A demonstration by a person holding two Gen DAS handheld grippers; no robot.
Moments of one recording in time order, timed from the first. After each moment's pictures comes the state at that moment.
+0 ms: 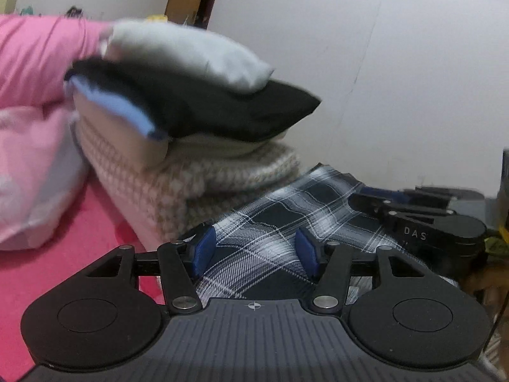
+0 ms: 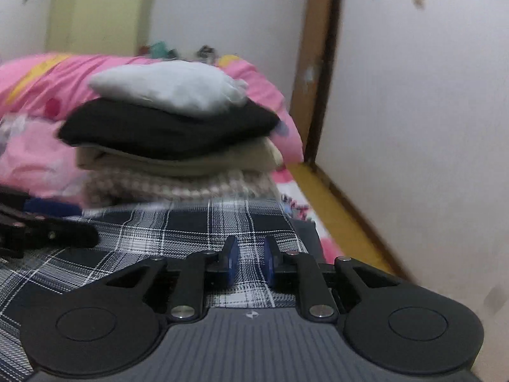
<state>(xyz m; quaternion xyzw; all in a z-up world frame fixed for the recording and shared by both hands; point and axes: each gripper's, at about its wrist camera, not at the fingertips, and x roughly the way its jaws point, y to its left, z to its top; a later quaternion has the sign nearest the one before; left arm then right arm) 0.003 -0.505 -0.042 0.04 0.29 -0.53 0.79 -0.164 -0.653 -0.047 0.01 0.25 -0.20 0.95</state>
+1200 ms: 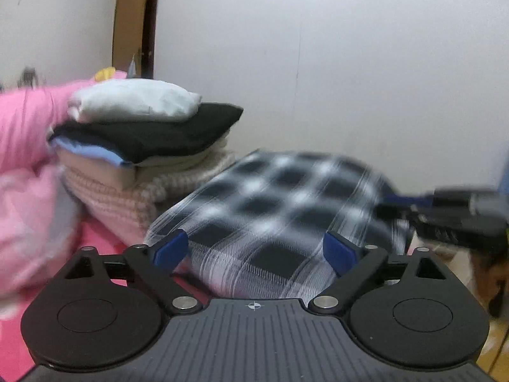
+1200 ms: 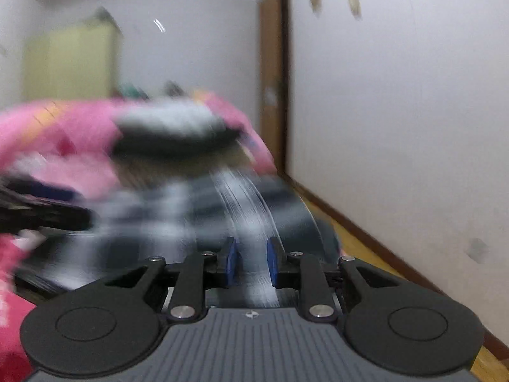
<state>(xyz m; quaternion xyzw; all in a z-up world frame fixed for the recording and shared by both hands) -0.085 -0.447 -0.006 0.14 0.18 -0.58 0.78 -0.320 -0.577 -0.043 0.06 0.19 -0.28 0.94</state>
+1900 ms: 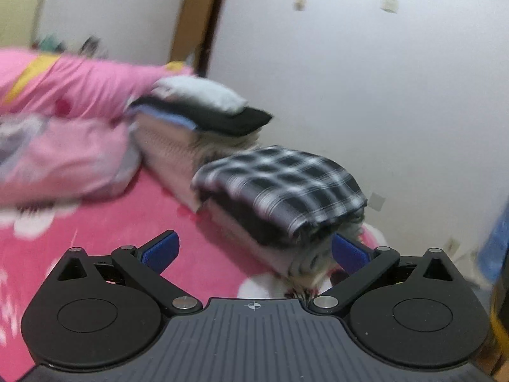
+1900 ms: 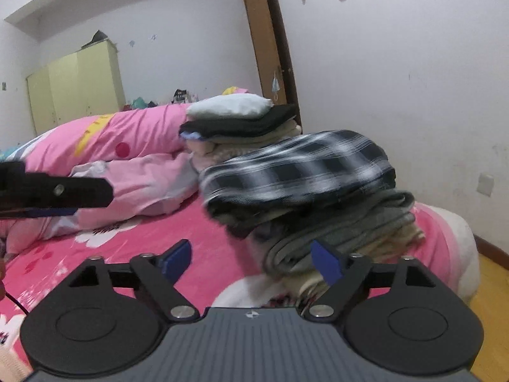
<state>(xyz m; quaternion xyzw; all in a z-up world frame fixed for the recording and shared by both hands) -0.151 -0.290 0.027 0.02 0.26 -0.51 0.82 -0.391 -0.405 -0.029 0.15 0.17 -0.25 0.94</state>
